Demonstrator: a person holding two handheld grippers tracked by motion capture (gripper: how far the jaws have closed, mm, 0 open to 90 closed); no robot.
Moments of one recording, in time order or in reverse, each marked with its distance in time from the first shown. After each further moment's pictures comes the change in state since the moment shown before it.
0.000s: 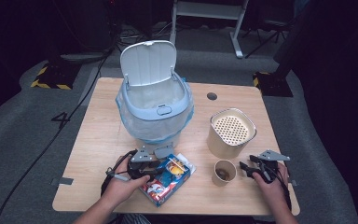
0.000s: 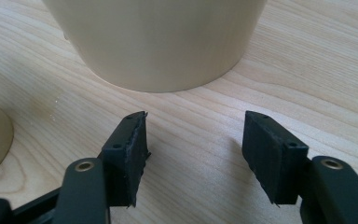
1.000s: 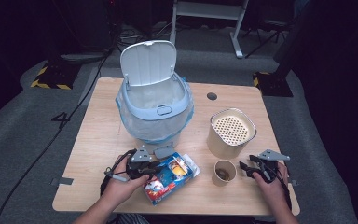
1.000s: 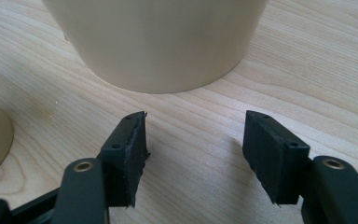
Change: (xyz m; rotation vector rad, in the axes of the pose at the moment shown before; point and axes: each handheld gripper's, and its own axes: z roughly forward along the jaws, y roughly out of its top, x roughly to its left) left arm -0.008 0.011 -0.015 0.002 0.026 0.015; right arm -0.001 0.001 0.001 0.000 0.007 -0.001
